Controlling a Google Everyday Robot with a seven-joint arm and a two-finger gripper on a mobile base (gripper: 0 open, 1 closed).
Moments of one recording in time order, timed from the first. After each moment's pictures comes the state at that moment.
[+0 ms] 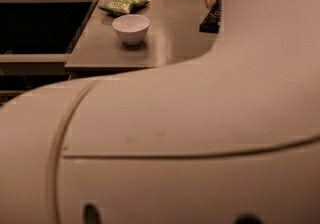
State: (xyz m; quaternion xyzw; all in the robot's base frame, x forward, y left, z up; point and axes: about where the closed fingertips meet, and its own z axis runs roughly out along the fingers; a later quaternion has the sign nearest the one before) arm 0.586 -0.154 1.047 0.20 0.97 -0.07 0.16
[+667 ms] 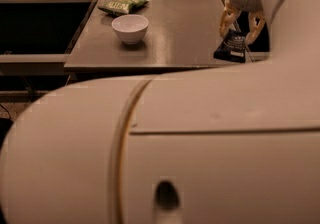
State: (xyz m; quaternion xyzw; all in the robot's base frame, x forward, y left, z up) arm 0.587 -0.194 0.976 0.21 0.97 -0.03 0.13
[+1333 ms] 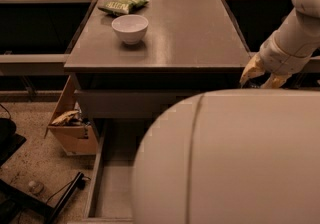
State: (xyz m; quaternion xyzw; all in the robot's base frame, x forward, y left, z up) arm 0.566 -0.267 0.845 0.22 0.97 0.07 0.12
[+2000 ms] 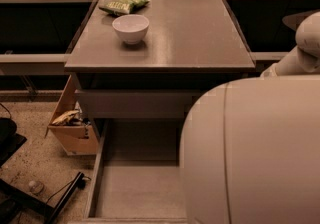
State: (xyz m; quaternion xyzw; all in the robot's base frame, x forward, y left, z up) arm 0.560 -0.280 0.758 0.19 0.97 0.15 0.07
